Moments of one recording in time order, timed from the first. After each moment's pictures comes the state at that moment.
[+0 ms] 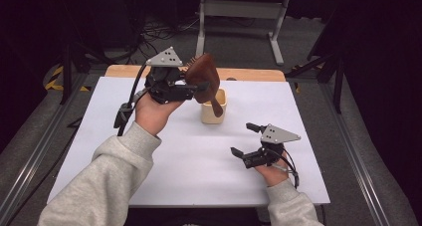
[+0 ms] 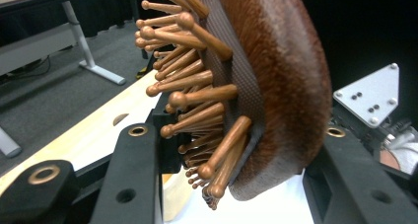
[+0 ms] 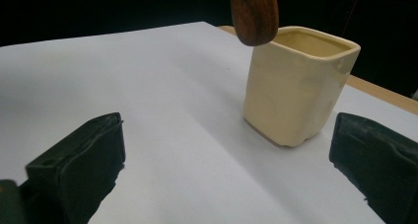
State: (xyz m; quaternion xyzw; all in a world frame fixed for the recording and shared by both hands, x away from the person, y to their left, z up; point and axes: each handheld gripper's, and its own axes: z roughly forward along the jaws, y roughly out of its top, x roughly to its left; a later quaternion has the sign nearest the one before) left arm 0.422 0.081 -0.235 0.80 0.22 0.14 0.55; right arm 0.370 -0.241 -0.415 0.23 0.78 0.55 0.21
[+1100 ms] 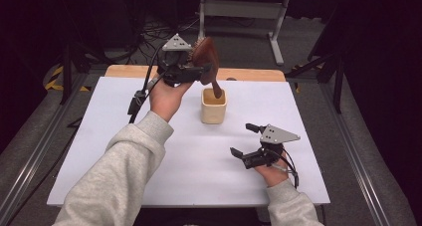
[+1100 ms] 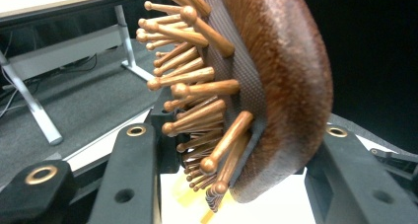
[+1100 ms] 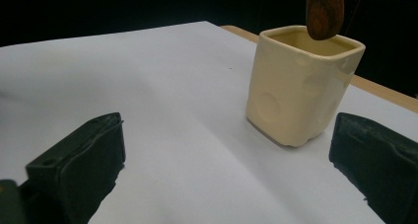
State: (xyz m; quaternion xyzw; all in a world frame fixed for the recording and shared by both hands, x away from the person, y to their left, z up) left arm 0.474 0.062 -0.247 0.77 0.28 0.18 0.54; right arm 0.370 -0.240 -0.416 0.22 0.78 0.55 0.20
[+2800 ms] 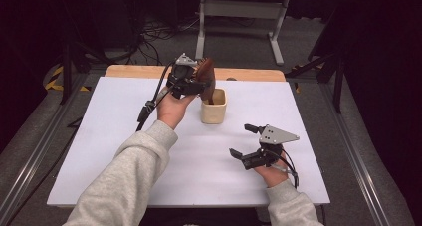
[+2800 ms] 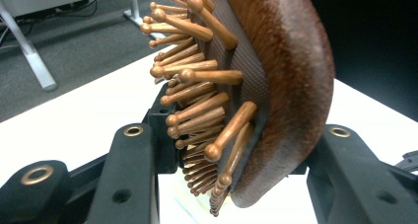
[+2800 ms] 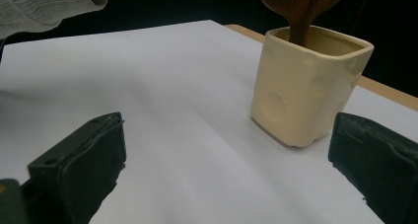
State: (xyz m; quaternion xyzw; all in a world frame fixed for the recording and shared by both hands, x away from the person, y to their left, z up) left arm 0.501 0.047 -0.312 0.79 0.34 0.14 0.49; right arm 0.369 -0.238 -0.416 0.22 0.78 0.55 0.20
